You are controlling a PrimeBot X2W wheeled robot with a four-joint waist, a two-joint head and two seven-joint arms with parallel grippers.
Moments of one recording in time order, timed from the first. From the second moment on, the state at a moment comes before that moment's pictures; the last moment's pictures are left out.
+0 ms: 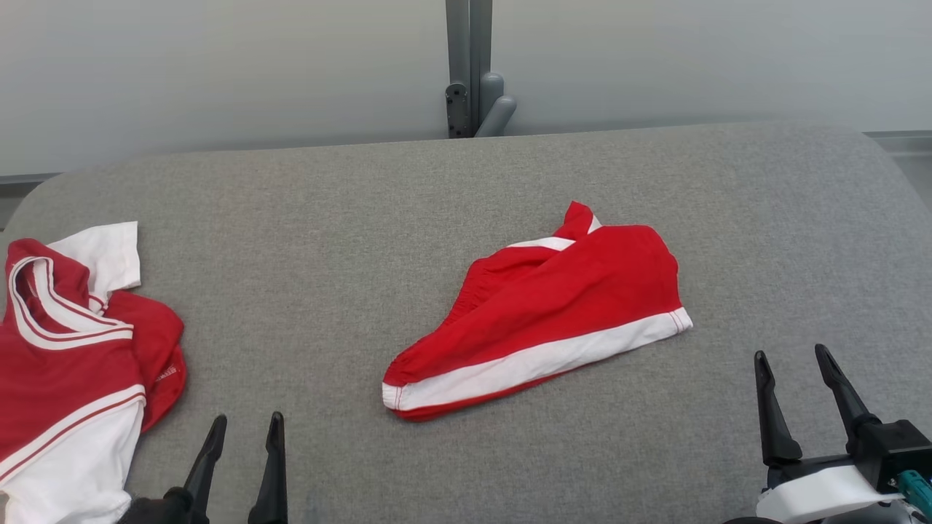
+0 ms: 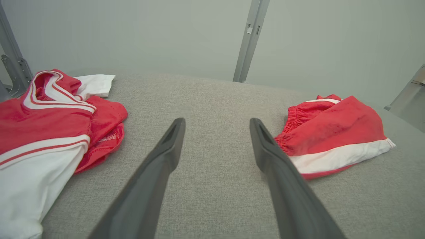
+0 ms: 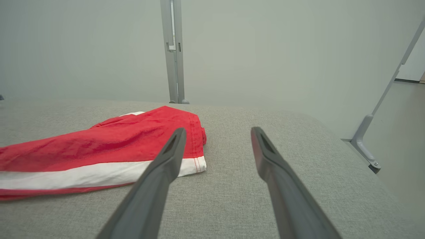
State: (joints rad) left arm 0.14 0.17 -0.15 0.09 -0.40 -0.05 -0.26; right arm 0.12 -0.08 -0.10 0.02 0.04 0.13 -0.26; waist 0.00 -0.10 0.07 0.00
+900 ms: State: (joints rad) left arm 0.18 0.08 -0.03 0.11 -0.25 -0.13 -0.26; right arm 0.10 -0.09 -0.06 0.09 0.04 0.13 -0.26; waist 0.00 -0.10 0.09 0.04
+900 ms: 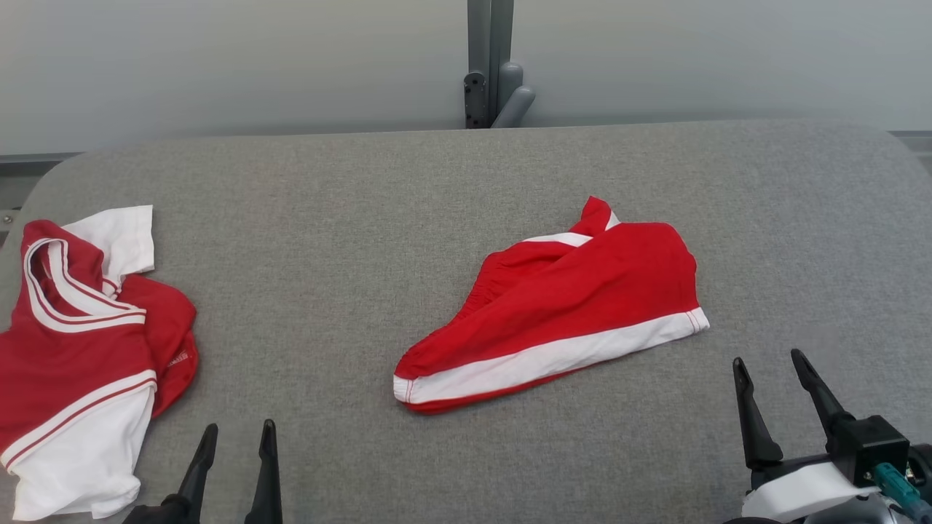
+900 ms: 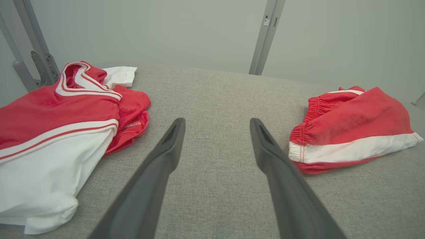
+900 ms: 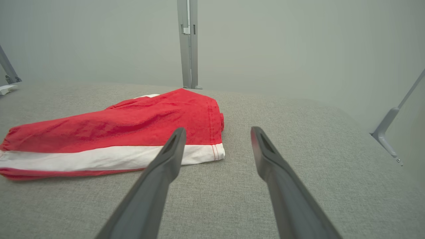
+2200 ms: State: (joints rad) left arm -0.29 0.18 -0.57 0.53 -0.72 -0.13 -0.26; right arm -0.40 -0.29 0.25 0.63 0.09 0.13 -0.26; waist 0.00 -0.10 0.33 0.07
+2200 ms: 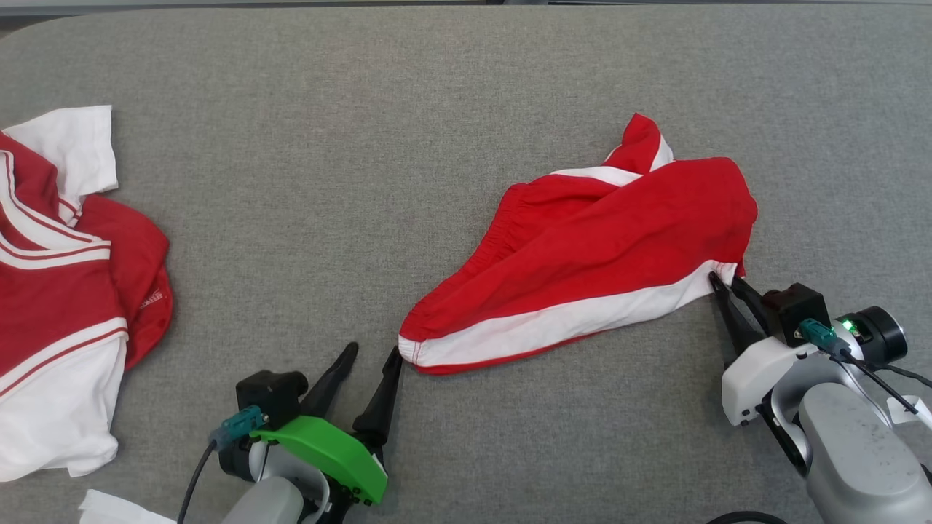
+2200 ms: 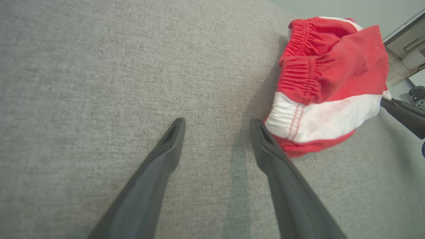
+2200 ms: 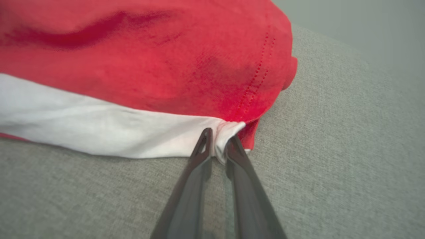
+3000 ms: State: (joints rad) left arm -0.37 0.43 -0.88 0.32 -1.06 -0.13 -0.18; right arm -0.38 -0.30 0.26 0.63 0.11 0.13 -0.26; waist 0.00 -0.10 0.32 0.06
